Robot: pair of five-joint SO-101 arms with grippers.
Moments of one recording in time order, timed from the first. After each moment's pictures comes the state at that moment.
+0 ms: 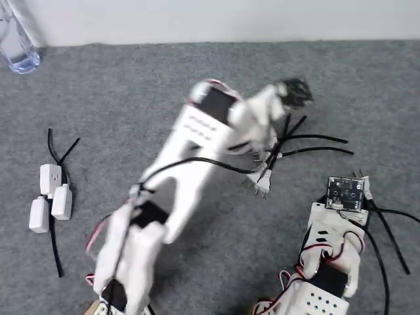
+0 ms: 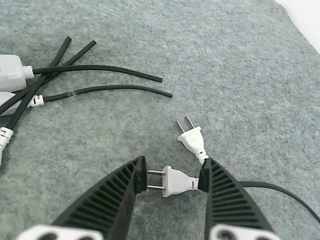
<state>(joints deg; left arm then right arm) 30.2 34.2 -51.9 99.1 -33.5 23.7 -98.7 96.0 42.2 18.3</state>
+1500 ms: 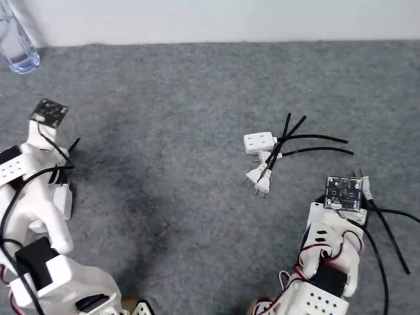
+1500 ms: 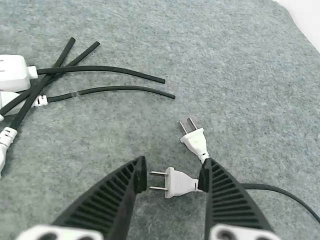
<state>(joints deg) -35.9 3.0 22.6 56.0 -43.6 23.1 -98.7 96.0 42.2 18.3</state>
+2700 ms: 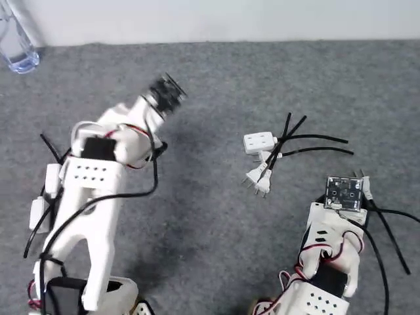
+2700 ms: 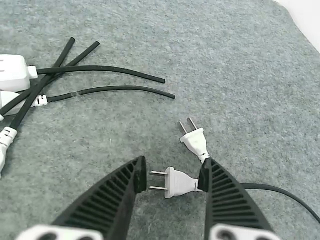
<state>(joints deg) 2.6 -17.4 28.1 52.4 -38.6 23.1 -98.7 96.0 42.2 18.3</state>
